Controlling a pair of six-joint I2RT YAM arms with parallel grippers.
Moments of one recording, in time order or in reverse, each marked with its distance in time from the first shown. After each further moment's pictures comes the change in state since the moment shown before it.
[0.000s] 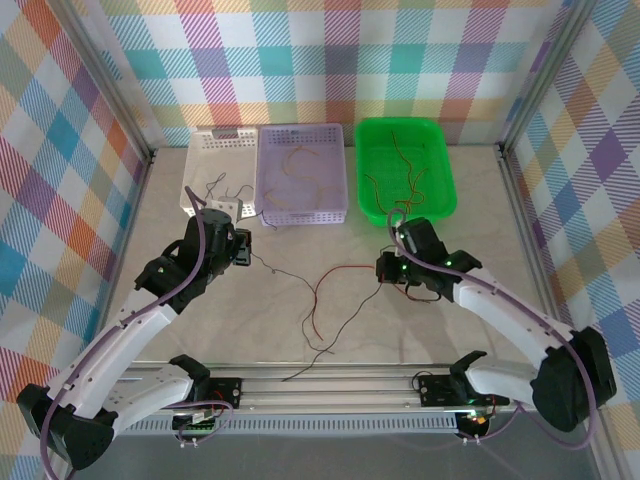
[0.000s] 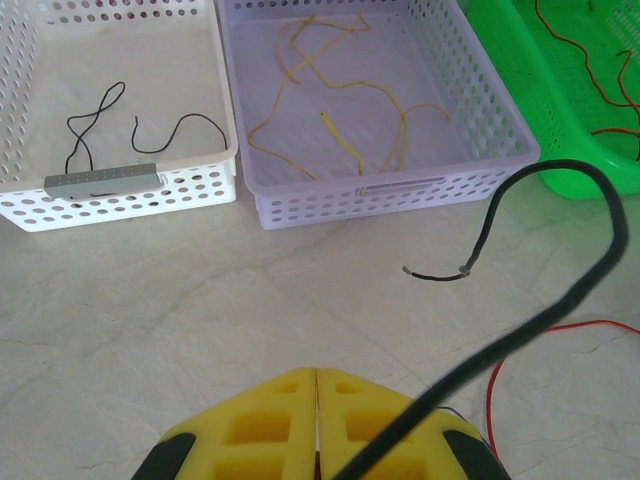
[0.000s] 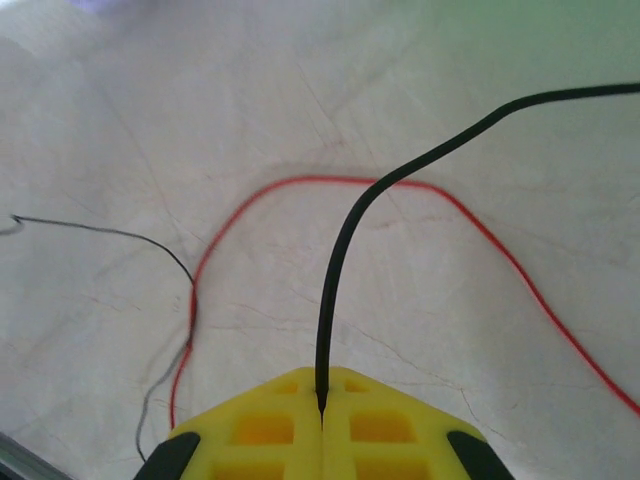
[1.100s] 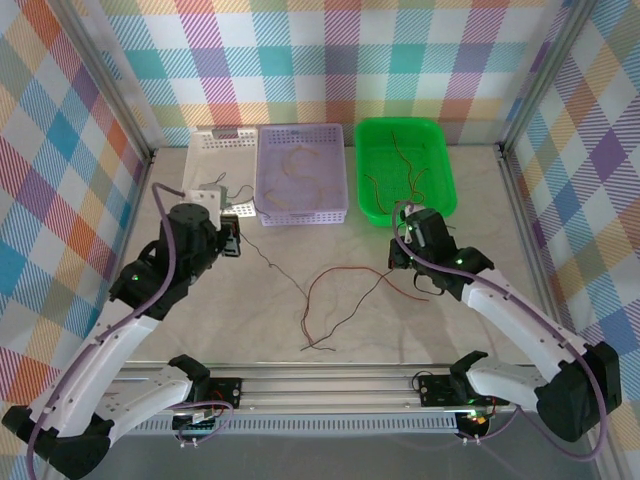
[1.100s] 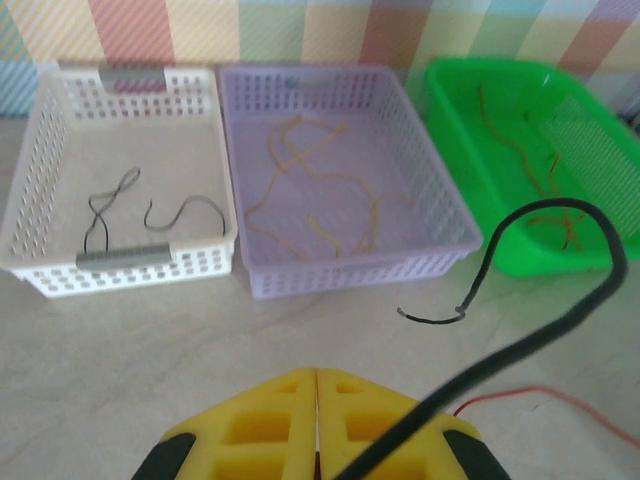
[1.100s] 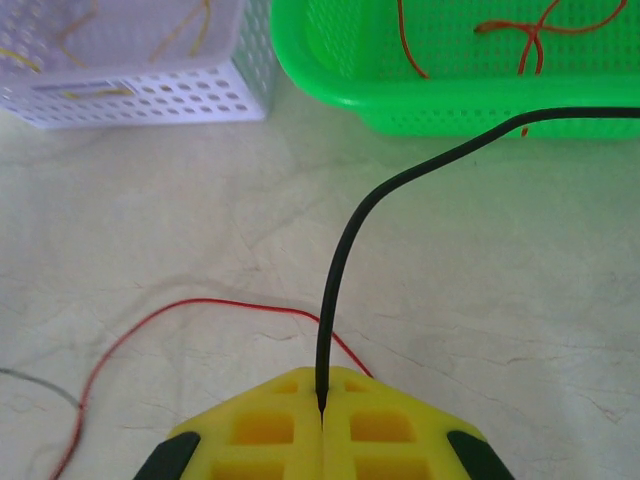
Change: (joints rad) left arm 0.000 -0.064 0.166 -0.046 -0.007 -0.004; right arm -0.018 -0.022 0.045 0.009 0.248 -0.153
